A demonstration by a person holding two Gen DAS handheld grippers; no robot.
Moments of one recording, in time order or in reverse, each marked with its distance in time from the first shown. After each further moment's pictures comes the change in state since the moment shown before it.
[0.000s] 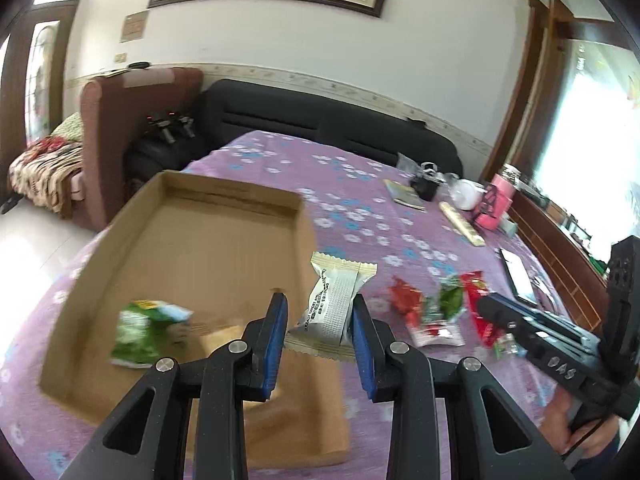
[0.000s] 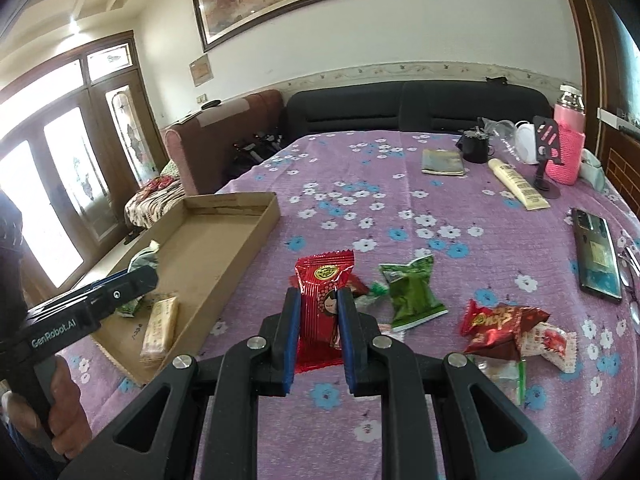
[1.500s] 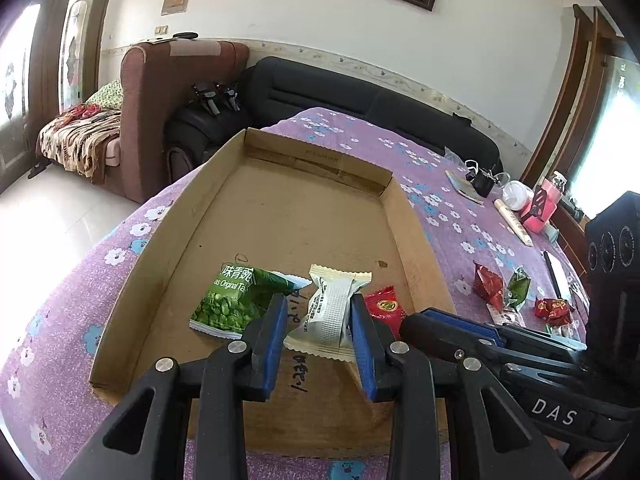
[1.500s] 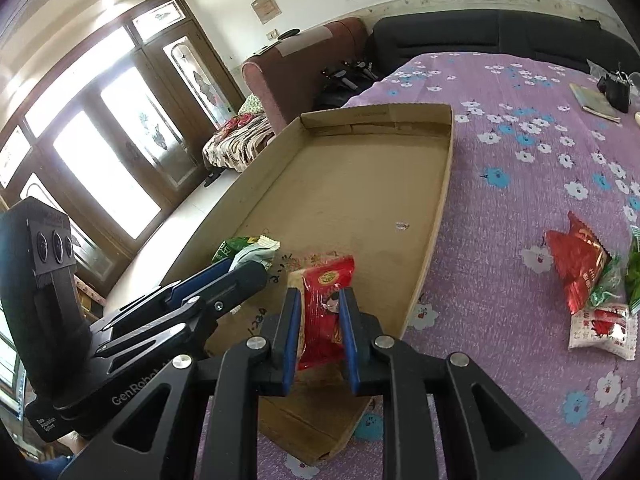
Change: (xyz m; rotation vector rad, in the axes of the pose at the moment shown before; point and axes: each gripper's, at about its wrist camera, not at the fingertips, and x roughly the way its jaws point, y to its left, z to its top) left arm 0.009 0.069 -0.019 -0.088 0.059 0.088; right arm 0.096 0.114 -0.008 -0.008 0.258 0.324
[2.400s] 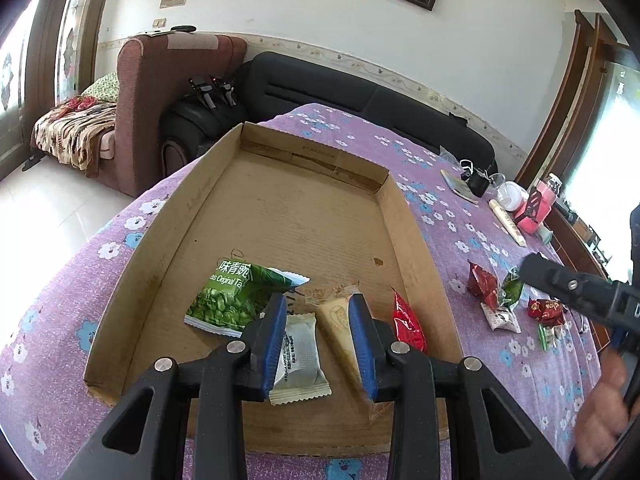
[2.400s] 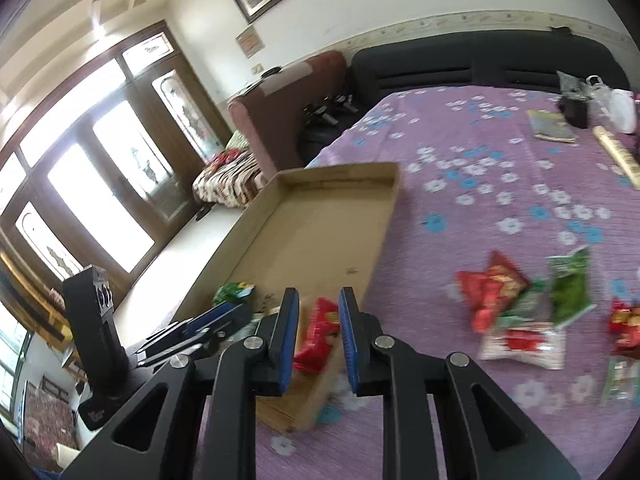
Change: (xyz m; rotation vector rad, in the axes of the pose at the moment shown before) left arm 0.001 0.003 0.000 -0.014 0.015 -0.030; right arm -0.087 -0.034 0.013 0.061 -0.124 -0.066
